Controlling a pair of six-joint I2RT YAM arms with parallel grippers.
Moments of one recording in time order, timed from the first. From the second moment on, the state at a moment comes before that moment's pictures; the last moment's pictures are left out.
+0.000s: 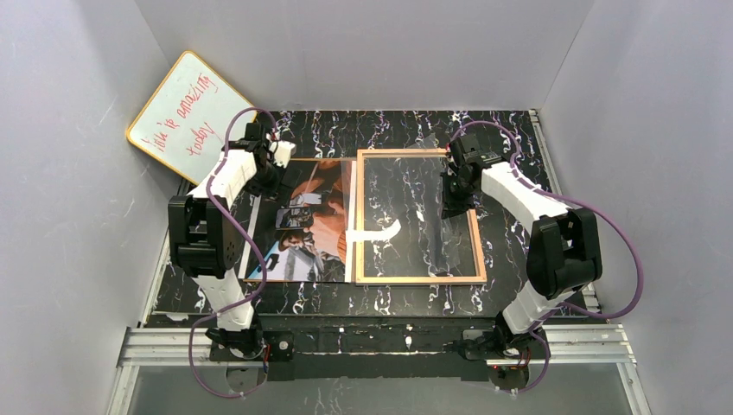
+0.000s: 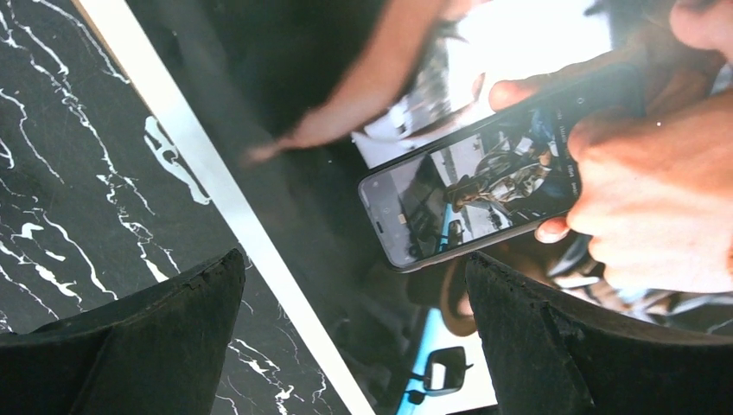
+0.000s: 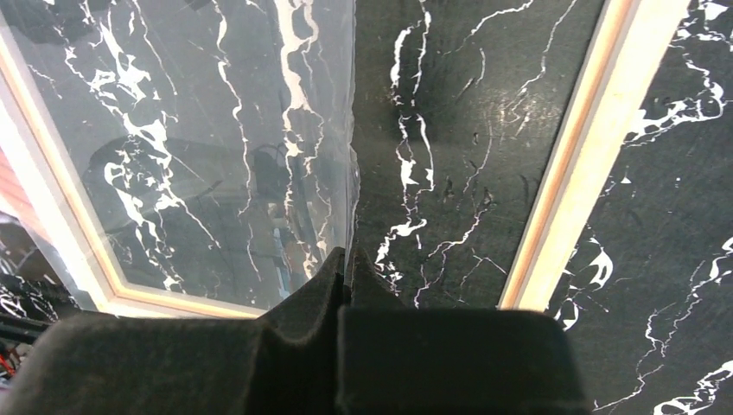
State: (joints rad) left arm -0.07 1.82 1.42 -0.84 0.07 0.33; right arm 0.33 1.65 1.25 -0.83 -0.12 0.31
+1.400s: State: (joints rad) left arm -0.22 1.82 1.42 -0.84 -0.03 0.33; right arm 0.25 1.58 1.23 -0.88 -0.18 0.26
